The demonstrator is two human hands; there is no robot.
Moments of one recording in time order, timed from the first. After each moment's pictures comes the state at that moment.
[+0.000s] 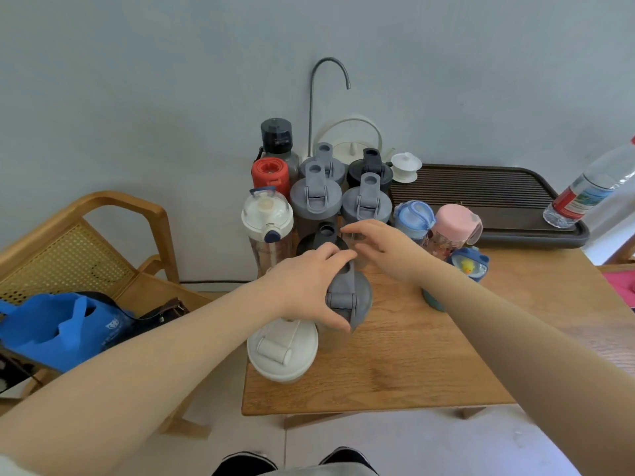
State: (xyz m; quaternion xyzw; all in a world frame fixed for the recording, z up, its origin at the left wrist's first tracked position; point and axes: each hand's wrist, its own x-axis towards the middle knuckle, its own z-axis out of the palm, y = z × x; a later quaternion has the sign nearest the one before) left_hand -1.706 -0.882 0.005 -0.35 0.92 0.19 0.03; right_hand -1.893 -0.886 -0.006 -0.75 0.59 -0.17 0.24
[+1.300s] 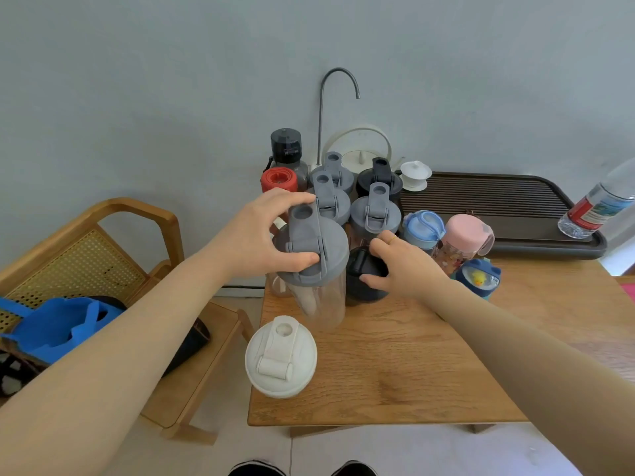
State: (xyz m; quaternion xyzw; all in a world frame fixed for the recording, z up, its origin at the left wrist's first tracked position) left_hand -1.653 -0.912 0.053 -0.39 0.85 0.26 -0.24; right_hand -1.900 -0.889 -0.015 -0.77 0.63 -0.03 0.11
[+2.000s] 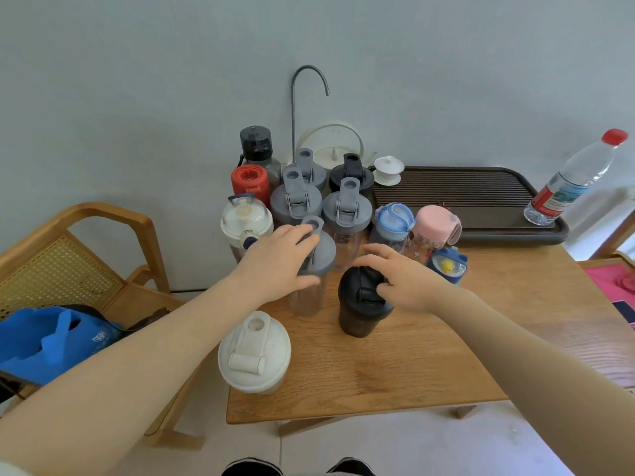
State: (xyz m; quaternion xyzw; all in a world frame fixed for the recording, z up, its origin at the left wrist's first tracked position) left_hand -1.711 -0.904 -0.001 -0.40 0.92 0.01 -0.05; right_hand -1.930 -0.850 -0.009 -0.75 0.62 0.01 0.22
